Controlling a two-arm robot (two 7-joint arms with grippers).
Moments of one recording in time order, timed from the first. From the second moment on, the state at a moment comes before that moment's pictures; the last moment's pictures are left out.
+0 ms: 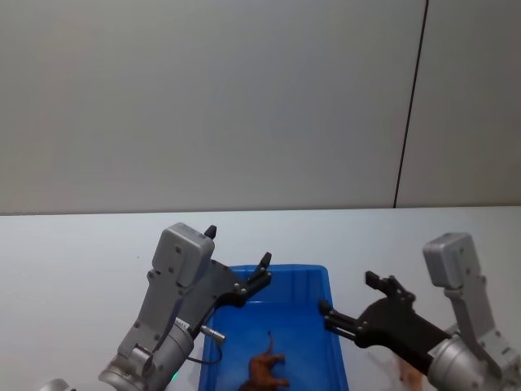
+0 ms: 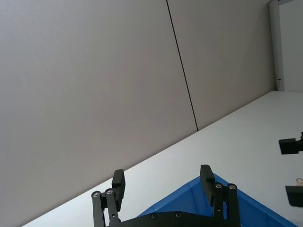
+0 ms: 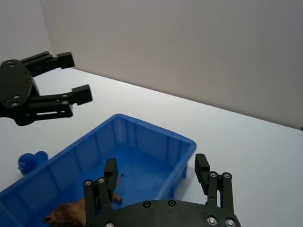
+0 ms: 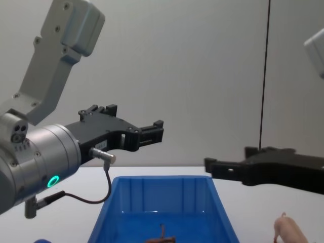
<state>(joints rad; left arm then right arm) -0.24 0.38 0.45 -1.63 -0.20 0.01 -0.01 0.12 0.24 -0.29 -1.67 0.22 0.24 0.31</state>
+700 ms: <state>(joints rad) -0.24 0.38 0.45 -1.63 -0.20 0.01 -0.01 -0.01 0.30 -0.26 -1.79 0.25 0.33 0.05</state>
